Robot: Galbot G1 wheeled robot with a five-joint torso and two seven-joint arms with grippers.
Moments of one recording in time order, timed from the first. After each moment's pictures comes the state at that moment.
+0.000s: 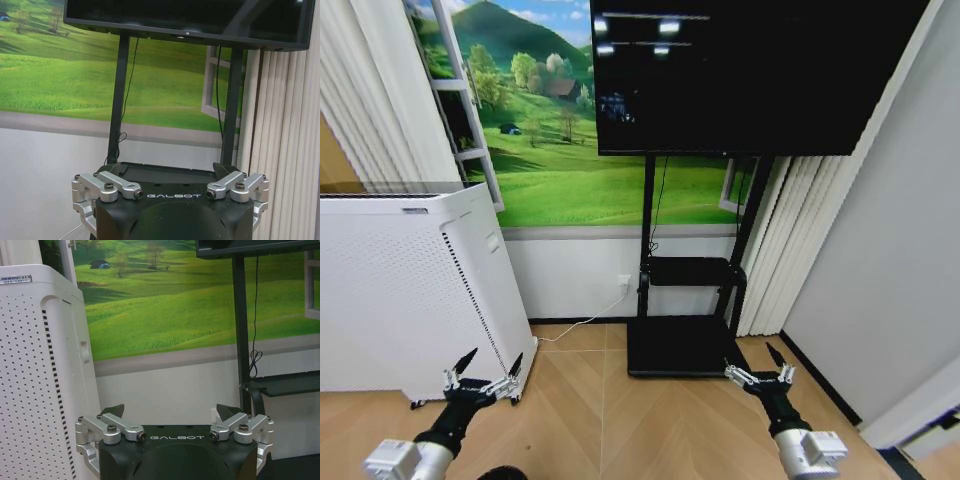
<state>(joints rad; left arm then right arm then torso) 1.91 -1.23 -0.95 -2.45 -0.42 0.16 0.07 -1.79 1.24 0.66 2.31 0.23 0.03 0.15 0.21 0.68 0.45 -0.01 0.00</state>
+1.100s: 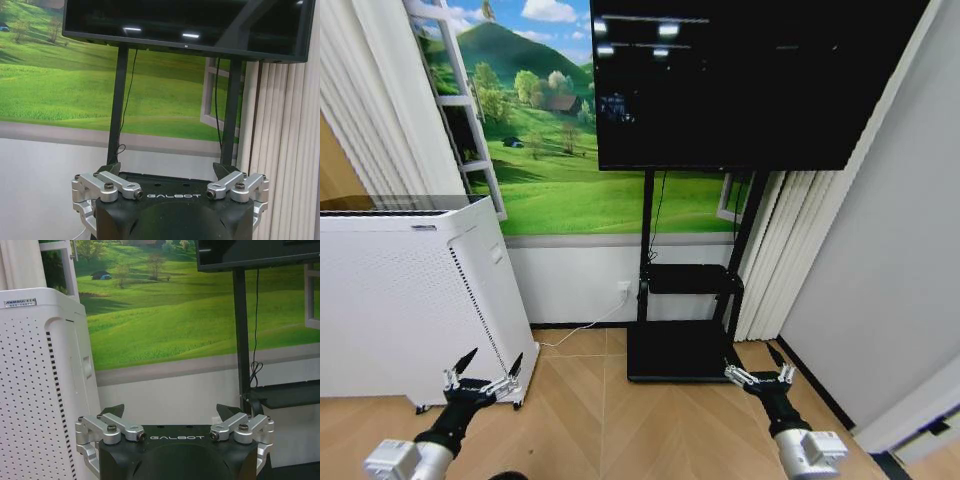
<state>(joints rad) 1.91 -1.23 -0.95 -2.45 -0.42 0.16 0.07 -1.79 1.24 0.66 2.31 0.23 0.03 0.15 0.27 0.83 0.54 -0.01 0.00</state>
